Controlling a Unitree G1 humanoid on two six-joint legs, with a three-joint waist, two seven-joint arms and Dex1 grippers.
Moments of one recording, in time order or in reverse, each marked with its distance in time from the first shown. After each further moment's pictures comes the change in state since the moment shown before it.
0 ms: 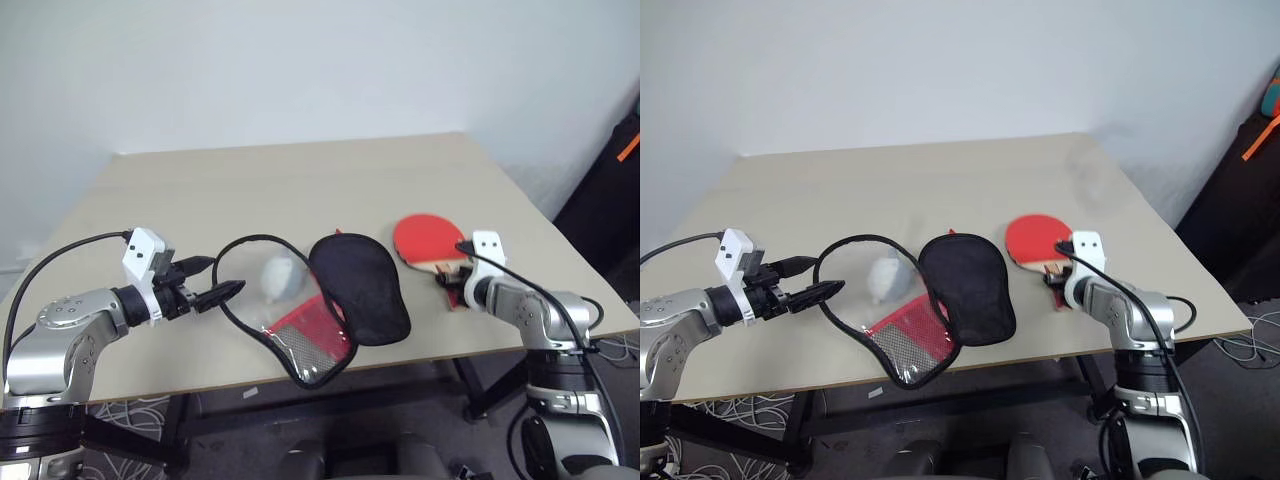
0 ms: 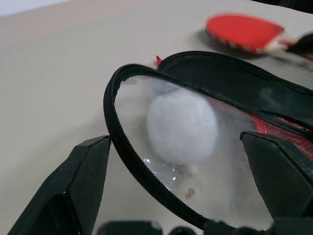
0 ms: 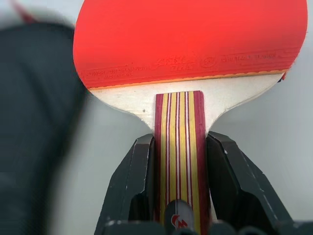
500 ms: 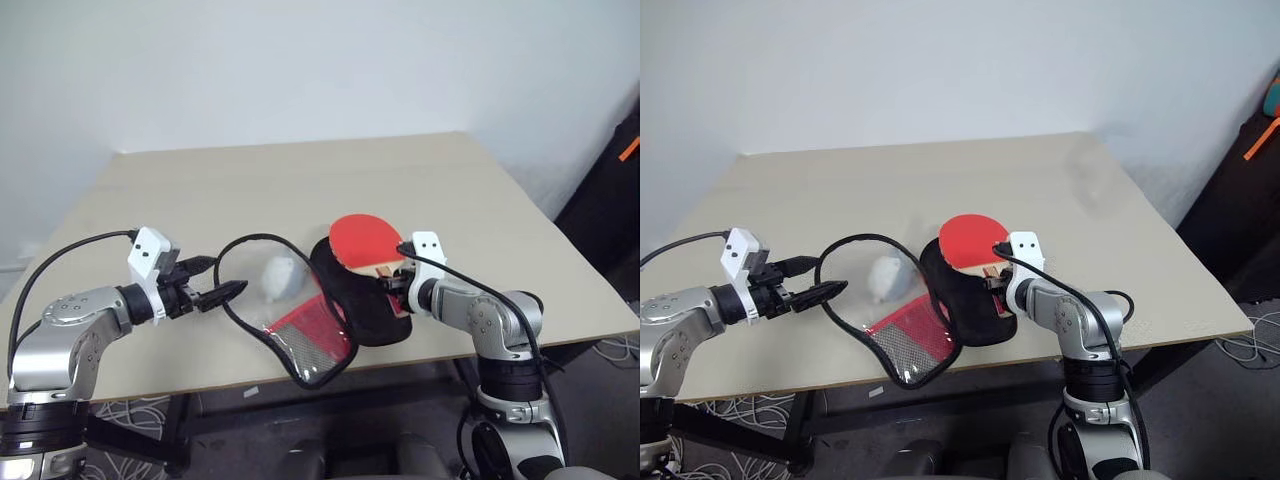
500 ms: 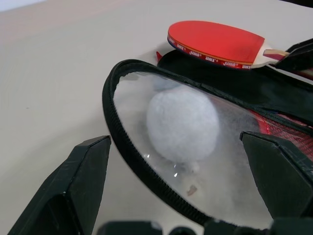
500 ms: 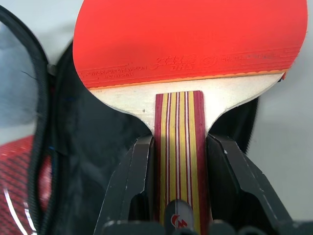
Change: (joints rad) left arm 0.000 0.000 -0.021 0.009 0.011 0.000 0.001; right arm 0.071 0.212 0.112 -0.146 0.022 0.158 -0.082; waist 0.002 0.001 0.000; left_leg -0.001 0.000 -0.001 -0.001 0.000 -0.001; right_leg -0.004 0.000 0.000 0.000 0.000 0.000
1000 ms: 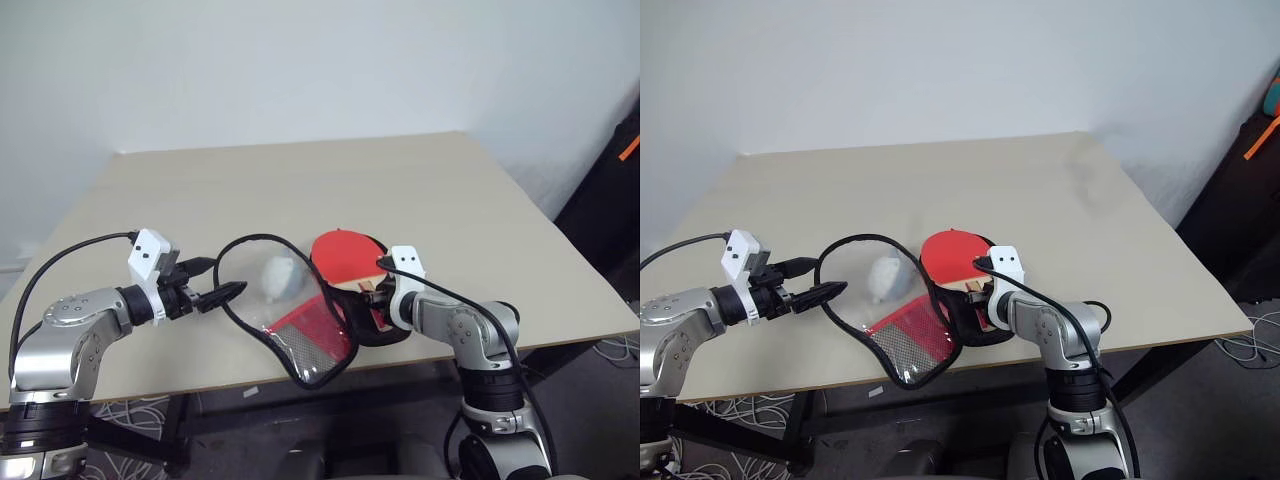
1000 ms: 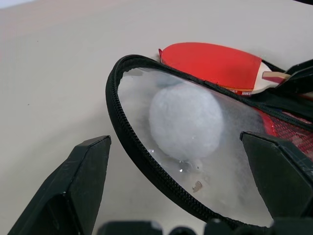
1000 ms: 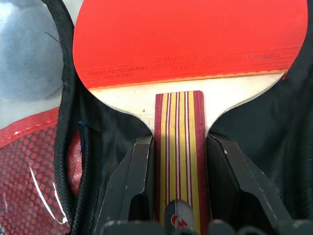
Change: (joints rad) left arm -0.001 0.000 -0.004 0.023 0.005 -0.019 -0.002; right arm 0.034 0.090 0.058 0.015 -0.020 0.000 -0.023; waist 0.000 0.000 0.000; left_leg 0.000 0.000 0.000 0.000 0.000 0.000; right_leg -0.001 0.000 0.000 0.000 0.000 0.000
